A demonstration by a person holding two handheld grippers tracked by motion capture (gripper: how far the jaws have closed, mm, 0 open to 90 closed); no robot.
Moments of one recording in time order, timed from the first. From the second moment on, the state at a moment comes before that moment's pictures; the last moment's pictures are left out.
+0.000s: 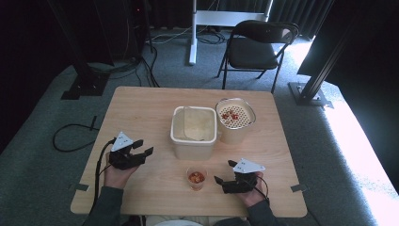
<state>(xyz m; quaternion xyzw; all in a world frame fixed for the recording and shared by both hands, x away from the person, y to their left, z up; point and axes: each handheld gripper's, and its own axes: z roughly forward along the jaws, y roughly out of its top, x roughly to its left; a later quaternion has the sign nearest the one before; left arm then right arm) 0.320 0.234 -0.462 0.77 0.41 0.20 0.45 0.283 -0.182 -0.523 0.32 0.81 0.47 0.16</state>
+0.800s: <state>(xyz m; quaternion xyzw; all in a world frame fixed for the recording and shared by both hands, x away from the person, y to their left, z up) 0.322 0.234 -0.468 0.77 0.42 0.19 0.45 0.282 -0.119 -0.523 0.21 0.83 0.52 0.09</state>
